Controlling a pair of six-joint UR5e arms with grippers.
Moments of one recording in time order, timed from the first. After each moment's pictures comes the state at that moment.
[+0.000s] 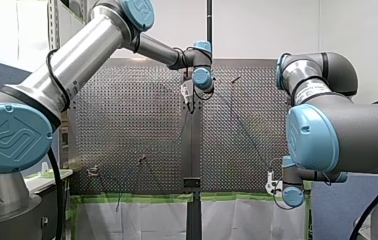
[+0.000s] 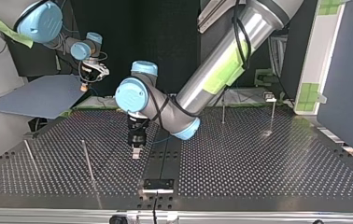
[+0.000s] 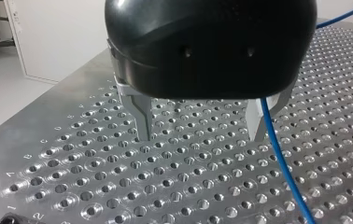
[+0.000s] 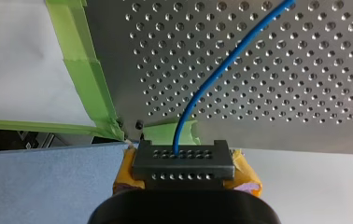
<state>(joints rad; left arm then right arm) -0.66 -2.25 -0.95 -3.07 -2.01 -1.84 1.67 -0.47 1.69 -1.10 1.67 1.59</state>
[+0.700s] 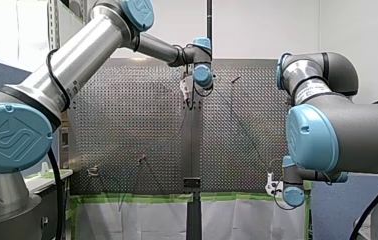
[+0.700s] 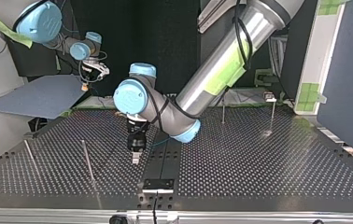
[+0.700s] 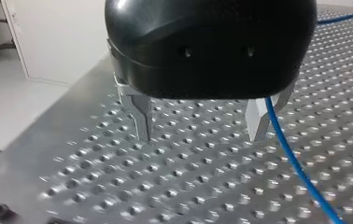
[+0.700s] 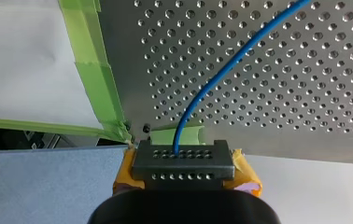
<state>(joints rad) -0.66 -2.25 -0.91 -3.07 -2.04 -1.78 1.66 -0.47 1.69 -1.07 1.65 1.58</state>
